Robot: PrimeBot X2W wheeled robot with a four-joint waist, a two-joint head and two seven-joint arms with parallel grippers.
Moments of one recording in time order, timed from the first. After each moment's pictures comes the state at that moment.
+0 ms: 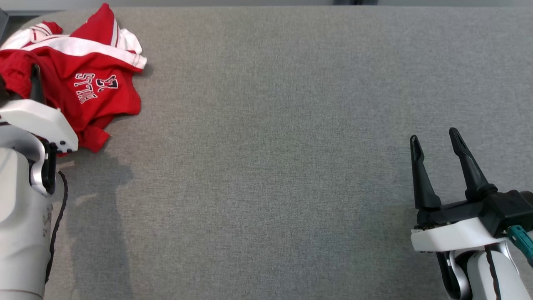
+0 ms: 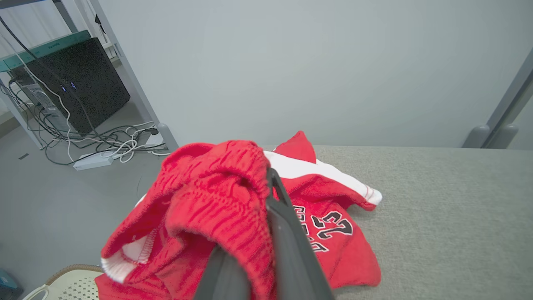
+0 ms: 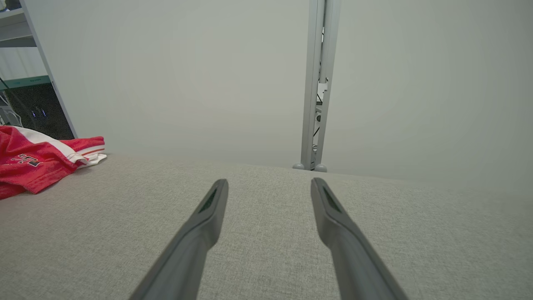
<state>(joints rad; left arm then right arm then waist) -0.77 0.30 -0.02 0.78 -0.25 0.02 -0.09 -0.18 -0.05 0.06 0.05 0.06 0.13 -0.26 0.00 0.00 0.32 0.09</state>
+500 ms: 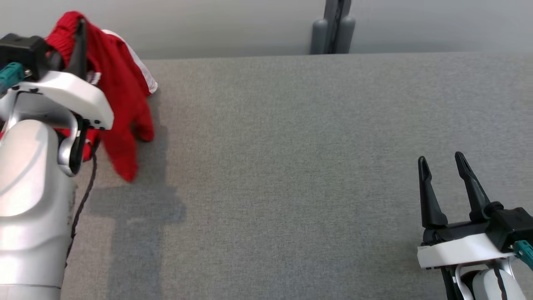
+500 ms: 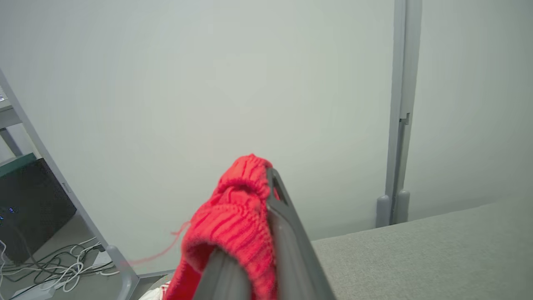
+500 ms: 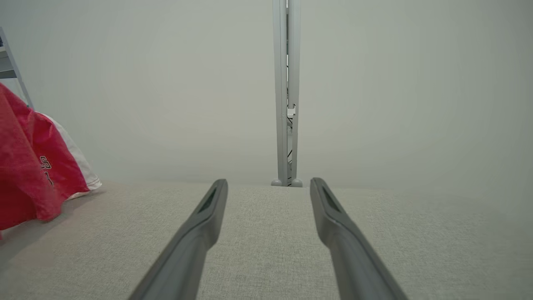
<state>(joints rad) -0.79 0.28 -0.13 0.59 -0.22 -0.04 -0.07 -0.12 -0.05 0.03 0.08 0.12 0.13 -0.26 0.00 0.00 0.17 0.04</state>
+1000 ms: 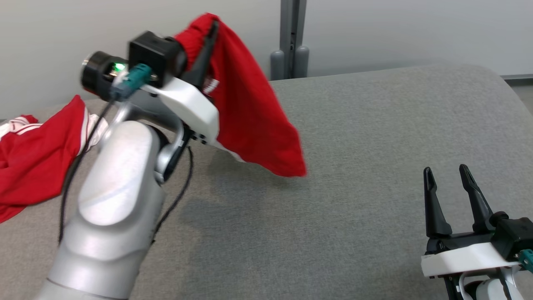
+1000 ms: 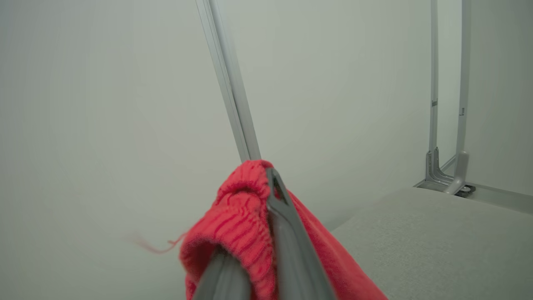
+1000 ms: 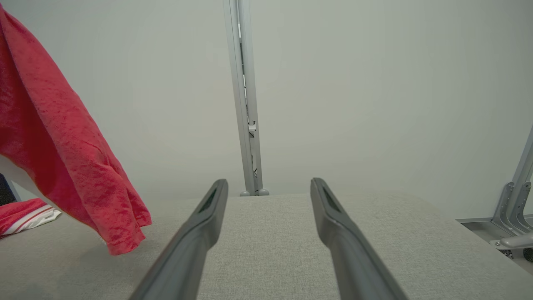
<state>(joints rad) -0.77 0.12 -0.32 0.36 -0.22 -0.09 0.04 -0.07 -0.05 0.01 0.08 0.16 0.13 -0.26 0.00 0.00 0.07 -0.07</state>
